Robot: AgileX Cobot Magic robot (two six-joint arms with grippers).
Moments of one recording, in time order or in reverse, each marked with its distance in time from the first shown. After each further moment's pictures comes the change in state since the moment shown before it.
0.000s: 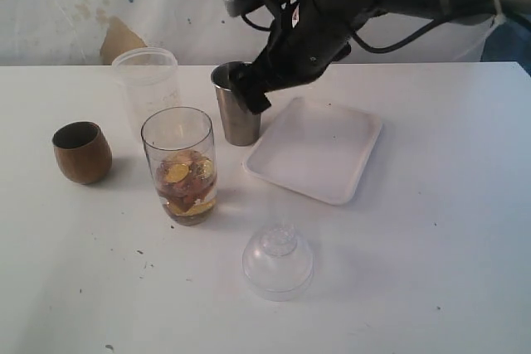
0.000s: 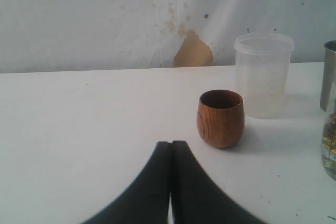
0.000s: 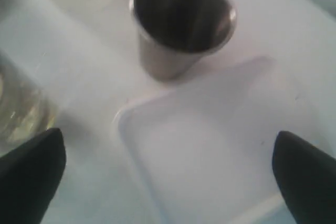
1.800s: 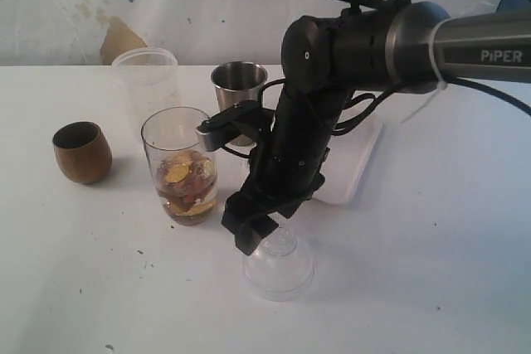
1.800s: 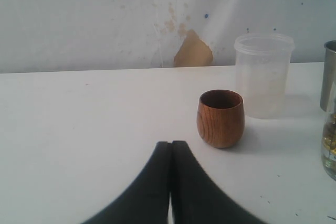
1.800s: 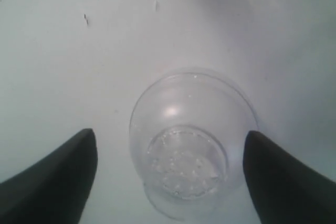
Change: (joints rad) left arm 0.000 0.000 0.000 0.000 0.000 0.000; right arm 0.074 0.071 0.159 0.335 0.298 -0.266
